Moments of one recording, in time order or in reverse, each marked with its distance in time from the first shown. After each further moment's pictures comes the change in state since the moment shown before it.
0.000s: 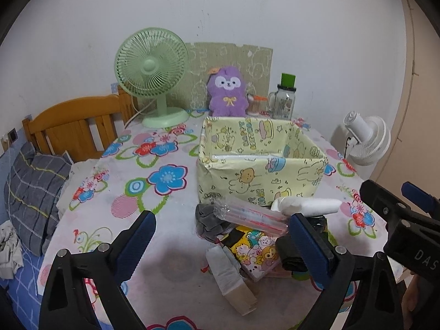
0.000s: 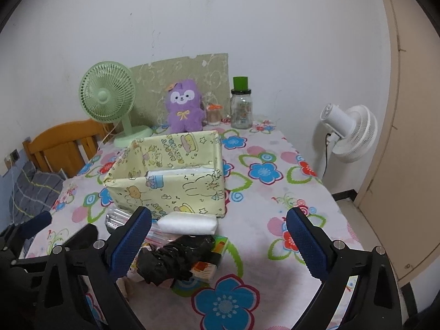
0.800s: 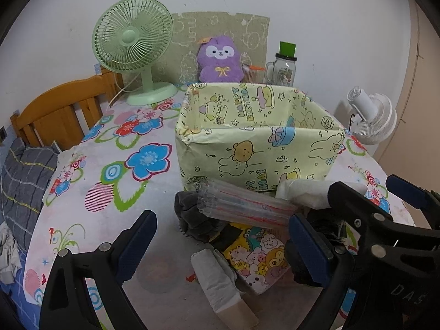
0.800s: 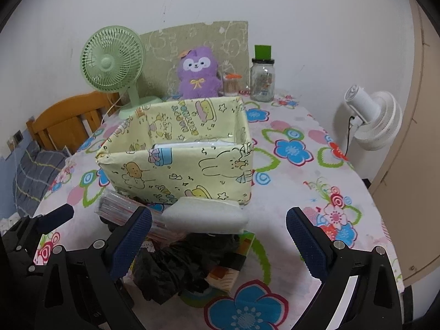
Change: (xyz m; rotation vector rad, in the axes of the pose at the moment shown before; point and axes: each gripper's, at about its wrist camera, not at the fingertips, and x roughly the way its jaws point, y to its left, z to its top) left arm 0.059 -0.011 -0.004 0.030 0.122 -0.010; right arm 0.065 0.021 -0.009 -0.033 0.135 0.059
